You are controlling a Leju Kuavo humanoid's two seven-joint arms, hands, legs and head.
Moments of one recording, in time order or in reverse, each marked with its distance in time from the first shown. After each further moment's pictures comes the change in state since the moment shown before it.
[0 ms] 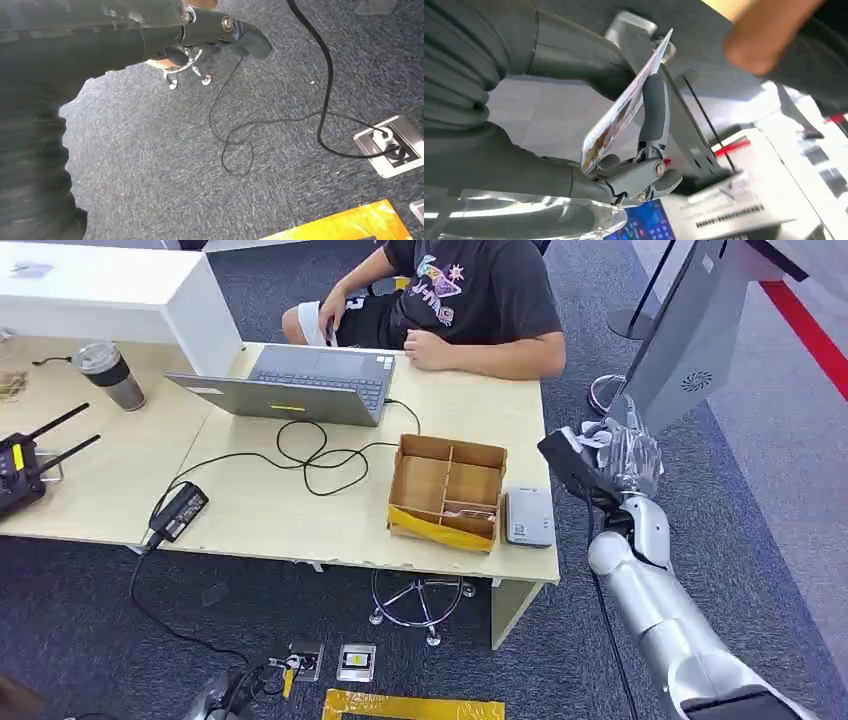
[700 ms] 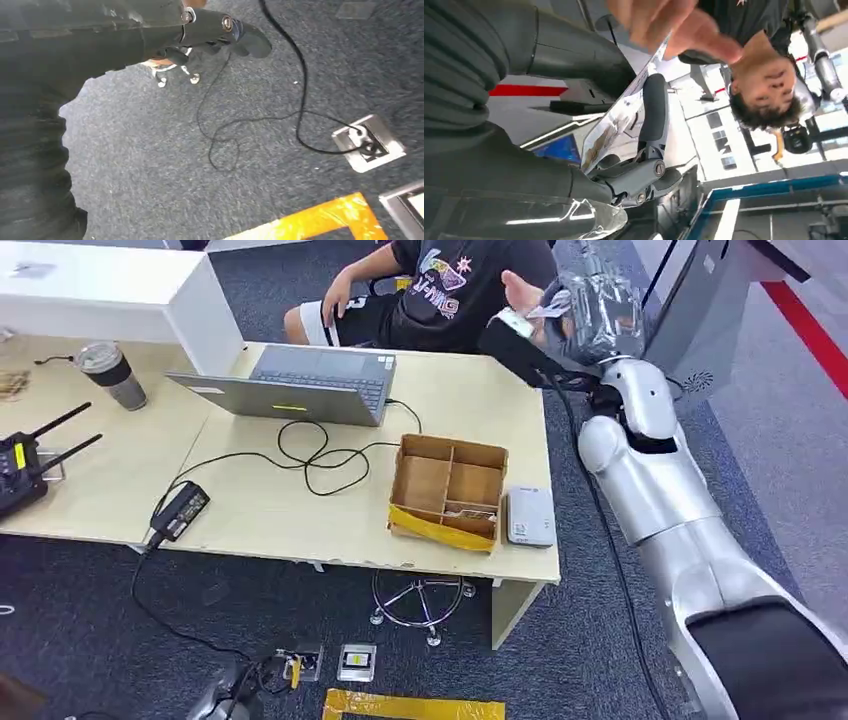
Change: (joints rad) left arm -0.031 -0.024 0.000 0.000 0.001 0.000 -0.012; right arm -0.320 0.097 0.064 -0.037 0.234 0.278 0.008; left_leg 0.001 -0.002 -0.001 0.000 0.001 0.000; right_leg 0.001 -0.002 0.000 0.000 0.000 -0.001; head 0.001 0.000
